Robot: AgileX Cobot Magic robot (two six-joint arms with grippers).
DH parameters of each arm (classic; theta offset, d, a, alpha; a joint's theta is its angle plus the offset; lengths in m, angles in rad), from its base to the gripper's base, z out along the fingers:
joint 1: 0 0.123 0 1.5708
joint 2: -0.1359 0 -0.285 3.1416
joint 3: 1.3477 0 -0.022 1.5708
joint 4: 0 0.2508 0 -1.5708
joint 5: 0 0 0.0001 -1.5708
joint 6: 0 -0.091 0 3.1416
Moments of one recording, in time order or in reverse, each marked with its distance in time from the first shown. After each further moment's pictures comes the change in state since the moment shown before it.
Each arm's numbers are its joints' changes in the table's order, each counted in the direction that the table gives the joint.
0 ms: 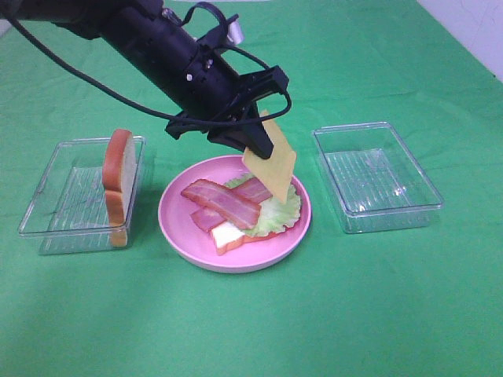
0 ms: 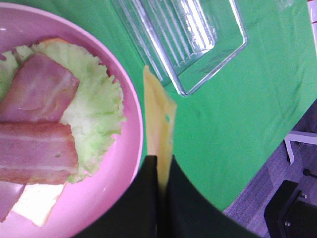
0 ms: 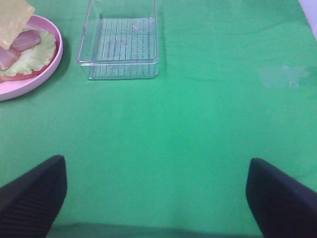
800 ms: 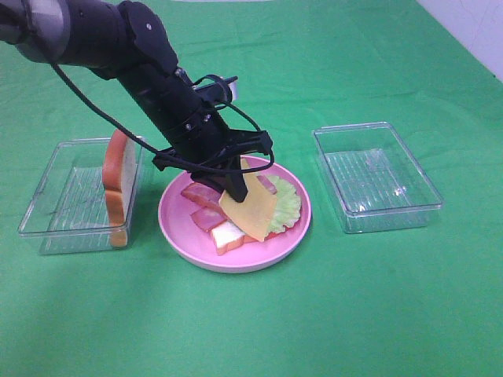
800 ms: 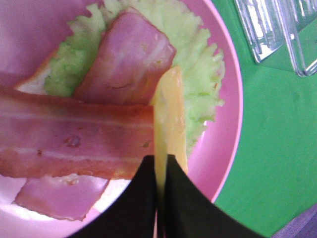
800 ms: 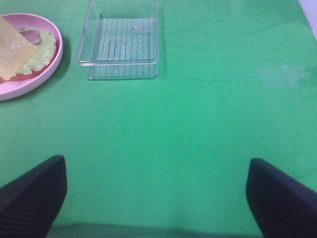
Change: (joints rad) left arm 0.000 -0.117 0.000 0.187 -0.006 0.056; right arm 0.000 0.000 0.000 0.000 0.000 0.000
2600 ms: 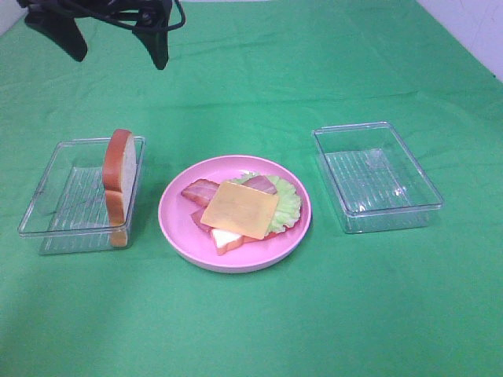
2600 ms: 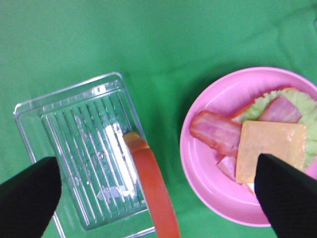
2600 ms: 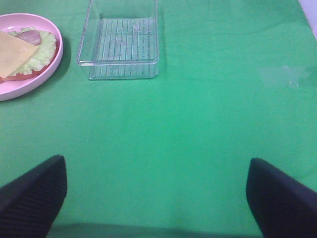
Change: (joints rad) left arm 0.118 0.201 -0.337 0.564 0.339 0.298; right arm 0.000 0.000 0.000 0.000 0.000 0.000
